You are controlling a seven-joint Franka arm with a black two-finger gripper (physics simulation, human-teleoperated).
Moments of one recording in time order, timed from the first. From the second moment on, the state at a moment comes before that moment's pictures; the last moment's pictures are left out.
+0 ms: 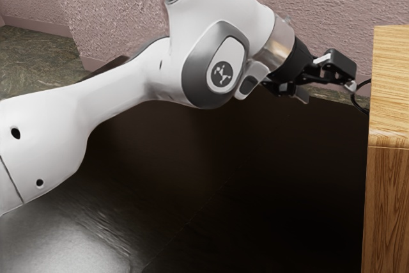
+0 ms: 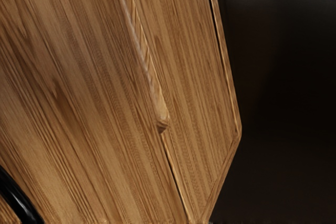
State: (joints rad) arm -0.59 0.26 0.35 -1.42 -0.34 2.33 2.83
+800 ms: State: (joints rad) arm -0.59 0.23 0.35 -1.47 -0.37 2.35 2.83
